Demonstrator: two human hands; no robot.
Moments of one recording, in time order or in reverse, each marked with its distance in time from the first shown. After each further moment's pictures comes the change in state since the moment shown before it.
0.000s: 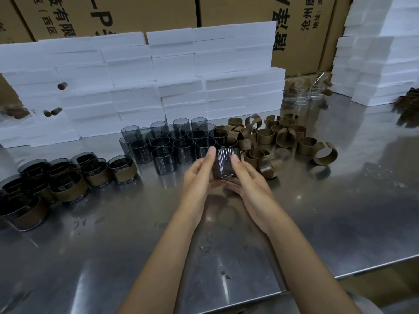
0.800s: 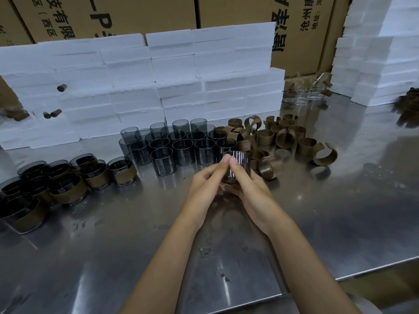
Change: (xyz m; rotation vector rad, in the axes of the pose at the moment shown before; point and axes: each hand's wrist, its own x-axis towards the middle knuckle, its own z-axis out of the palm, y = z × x) left_hand -0.003 -0.008 0.003 0.134 -0.179 -0.015; right_hand 0.001 0.002 -0.003 0.031 -0.070 -0.011
